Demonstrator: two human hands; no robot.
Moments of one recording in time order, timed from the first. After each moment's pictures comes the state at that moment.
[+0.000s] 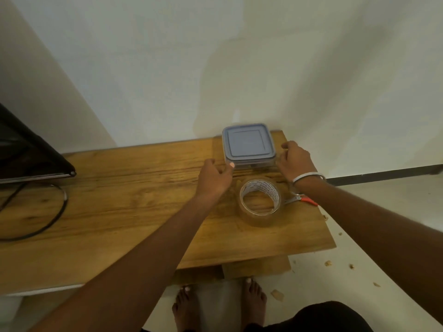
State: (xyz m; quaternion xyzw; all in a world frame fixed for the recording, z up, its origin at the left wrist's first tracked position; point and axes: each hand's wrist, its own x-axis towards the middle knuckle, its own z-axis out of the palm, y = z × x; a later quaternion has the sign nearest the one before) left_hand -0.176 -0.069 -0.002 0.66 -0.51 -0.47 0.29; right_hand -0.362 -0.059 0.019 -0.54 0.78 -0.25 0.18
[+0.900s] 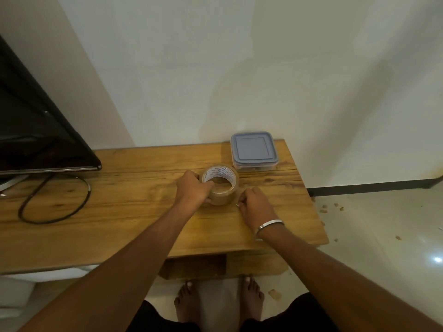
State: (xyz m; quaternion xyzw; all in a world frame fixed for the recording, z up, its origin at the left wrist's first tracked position) left_hand -0.113 -0.038 0.027 0.71 -0.49 -0.42 0.28; right_hand -0.270 0.011 -0.018 -0.65 0.70 -0.19 0.22
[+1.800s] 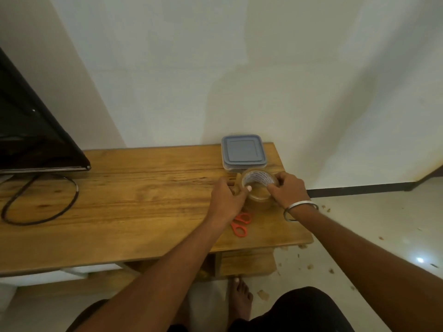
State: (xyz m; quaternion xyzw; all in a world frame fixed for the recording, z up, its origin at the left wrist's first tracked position) left_hand -0.193 -0.001 0.013 0.62 -0.57 -0.43 0.31; right_hand -0.354 0.009 0.034 -0.54 0.76 -0.27 0.23
